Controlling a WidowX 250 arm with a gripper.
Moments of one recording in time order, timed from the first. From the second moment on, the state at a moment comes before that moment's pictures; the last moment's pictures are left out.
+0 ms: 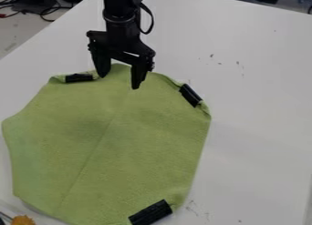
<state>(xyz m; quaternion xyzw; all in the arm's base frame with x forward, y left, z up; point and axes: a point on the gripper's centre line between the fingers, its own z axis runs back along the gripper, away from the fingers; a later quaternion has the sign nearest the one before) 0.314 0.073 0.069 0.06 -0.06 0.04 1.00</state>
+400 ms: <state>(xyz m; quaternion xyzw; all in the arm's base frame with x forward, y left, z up) 0.329 0.065 0.059 0.05 -0.03 0.04 1.00</state>
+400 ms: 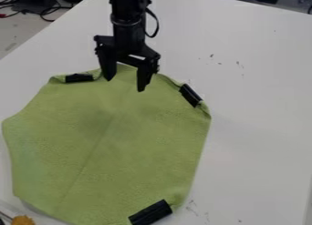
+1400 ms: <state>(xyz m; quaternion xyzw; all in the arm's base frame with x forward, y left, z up) 0.384 0.002 0.059 0.07 -0.08 0.13 0.99</state>
